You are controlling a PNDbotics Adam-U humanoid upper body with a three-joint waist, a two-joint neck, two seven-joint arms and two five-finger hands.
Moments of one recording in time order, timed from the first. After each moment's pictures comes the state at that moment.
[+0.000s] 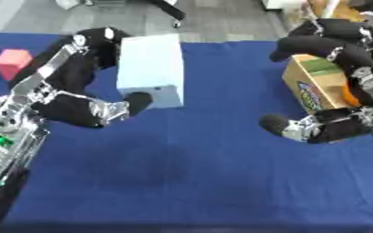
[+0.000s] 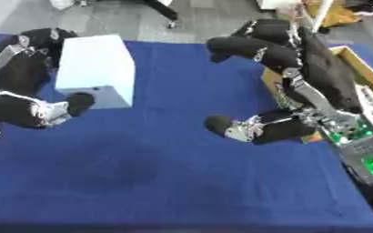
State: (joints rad) left arm -0.44 0.50 -0.32 -1.99 0.26 0.15 -0.27; right arm -0.51 -0.62 0.37 -1.98 0.61 -0.69 -0.17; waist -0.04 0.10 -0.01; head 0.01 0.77
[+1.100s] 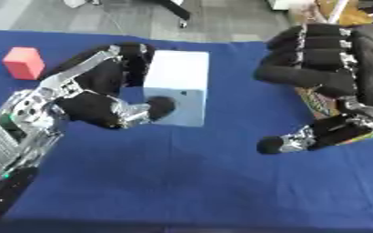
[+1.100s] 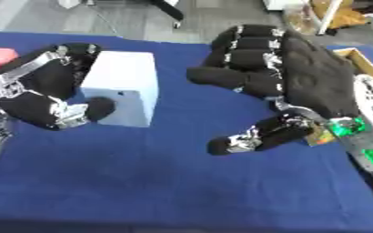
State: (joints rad) left arm -0.51 0.58 -0.42 -1.99 0.43 0.32 -0.22; right arm -0.56 -0.64 0.41 -1.98 0.86 -0.77 -0.27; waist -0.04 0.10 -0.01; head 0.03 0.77
